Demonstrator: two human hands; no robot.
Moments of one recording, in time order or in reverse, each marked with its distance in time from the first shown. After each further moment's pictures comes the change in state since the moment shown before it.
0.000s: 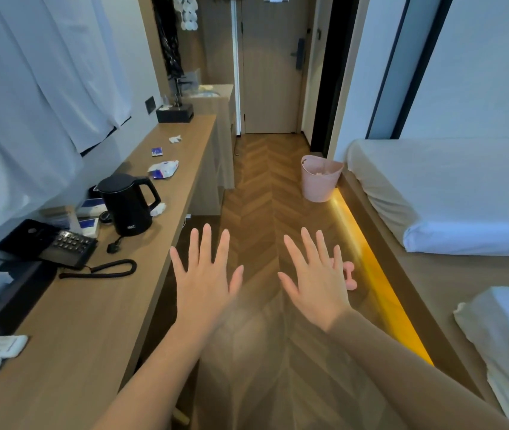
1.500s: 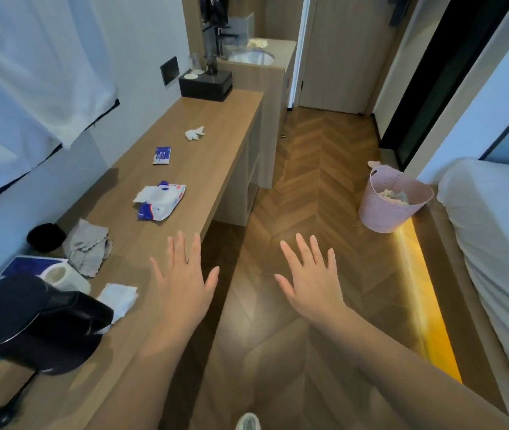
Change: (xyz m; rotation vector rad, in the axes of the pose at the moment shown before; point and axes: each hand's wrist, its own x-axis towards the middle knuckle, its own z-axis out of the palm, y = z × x) left_hand 0.503 -0.133 0.308 0.033 -0.309 -0.420; right_hand 0.585 0.014 0.245 0.037 -0.368 -0.258
